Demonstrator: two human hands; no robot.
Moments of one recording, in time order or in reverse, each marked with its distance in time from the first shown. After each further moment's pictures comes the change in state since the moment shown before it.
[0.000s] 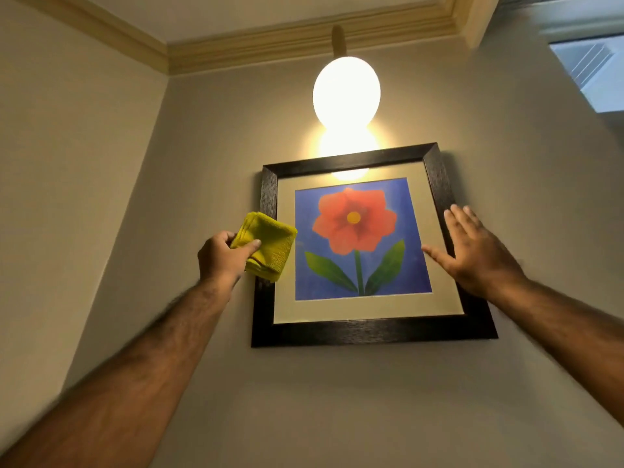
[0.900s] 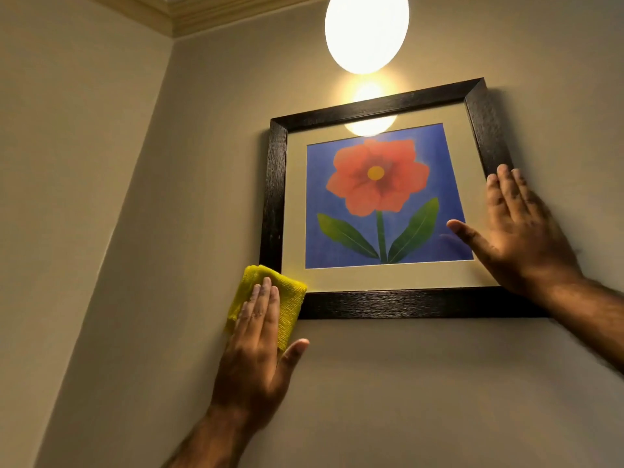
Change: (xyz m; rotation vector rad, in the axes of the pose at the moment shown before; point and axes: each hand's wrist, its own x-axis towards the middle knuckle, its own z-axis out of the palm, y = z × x) left_hand -0.171 -0.112 0.014 0.528 -0.232 0.569; right_hand -0.016 0.012 0.070 -0.016 0.191 -0.039
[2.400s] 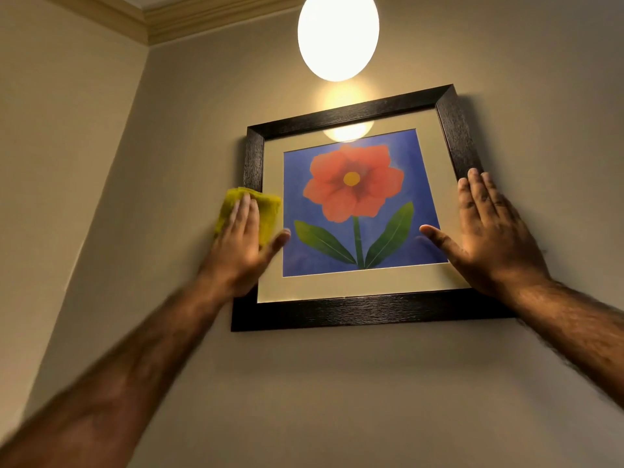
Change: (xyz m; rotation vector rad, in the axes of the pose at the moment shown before) left_hand 0.169 -0.009 -0.033 0.051 -0.121 -0.076; right_hand -0.002 -0.003 -0.001 -0.048 0.038 0.007
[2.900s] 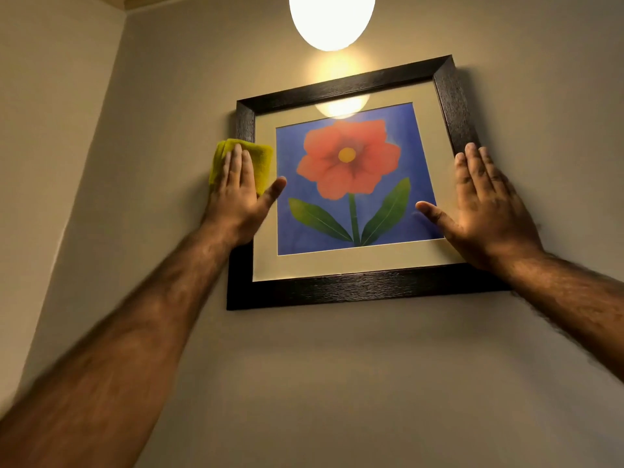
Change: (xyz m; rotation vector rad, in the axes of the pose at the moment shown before) left_hand 0.048 0.002 0.000 -0.036 0.059 -0.009; right_hand 0.000 -0.002 0.003 -0.003 -0.001 0.004
